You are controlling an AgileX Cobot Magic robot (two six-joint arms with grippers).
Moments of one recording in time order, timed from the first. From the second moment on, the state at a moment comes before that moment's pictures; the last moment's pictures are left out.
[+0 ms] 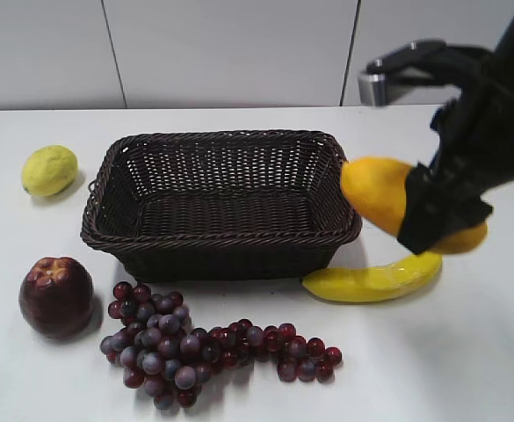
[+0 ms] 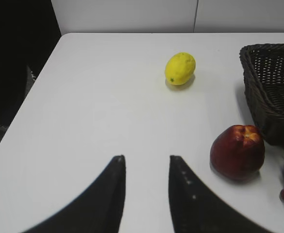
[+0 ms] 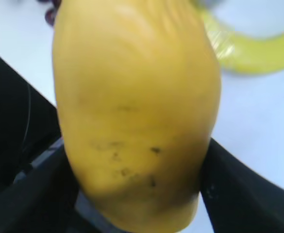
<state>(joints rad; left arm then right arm) -0.01 -0.01 -0.51 -0.02 1.04 0.08 0.48 1.53 -1.16 0.15 1.18 -0.36</state>
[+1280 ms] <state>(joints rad) -0.01 -0.01 -0.51 -0.02 1.04 0.08 0.66 2.35 -1.96 0.07 1.03 -0.99</state>
